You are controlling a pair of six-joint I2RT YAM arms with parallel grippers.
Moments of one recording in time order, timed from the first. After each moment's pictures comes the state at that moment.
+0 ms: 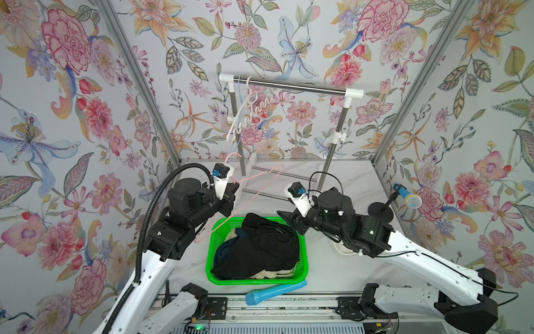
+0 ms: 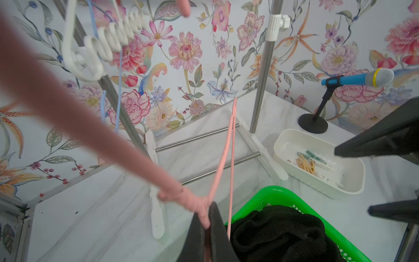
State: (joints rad) left arm -0.45 0.93 1.20 -0.57 0.20 0.12; right arm 1.04 1.12 1.23 -0.44 0.14 -0.07
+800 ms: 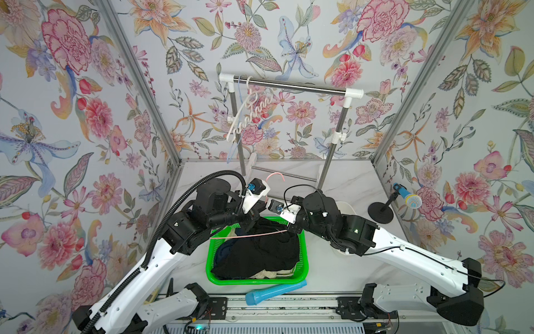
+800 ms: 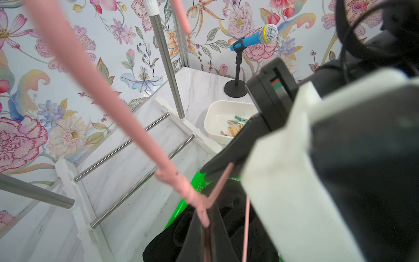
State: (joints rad) left arm -0.71 1.02 1.29 -0.72 0.31 0.23; right arm 1.09 1.24 1.25 -0.45 0.26 -0.56
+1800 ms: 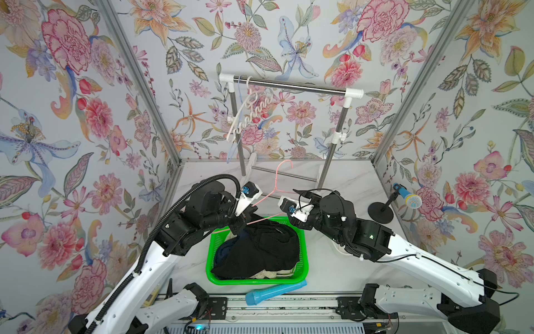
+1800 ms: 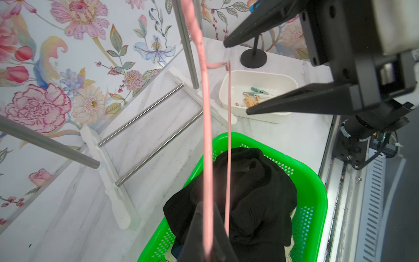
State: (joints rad) left arm -0.64 1.03 1.35 -0.87 0.21 0.29; right arm 1.05 1.12 1.18 -0.38 0.35 -0.63
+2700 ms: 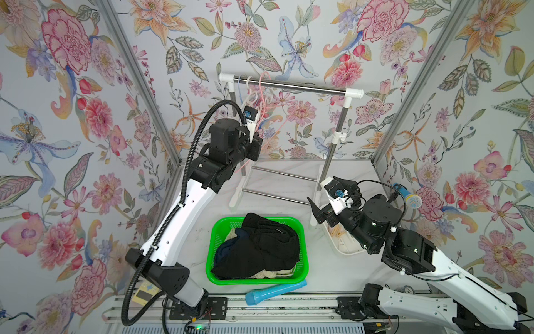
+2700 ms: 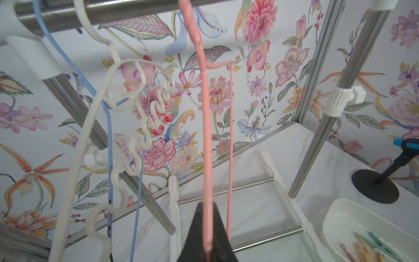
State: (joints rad) left arm -0.50 1.60 1.96 -0.55 -0.06 0.09; right arm 1.05 0.91 1.19 -0.44 0.55 -0.31
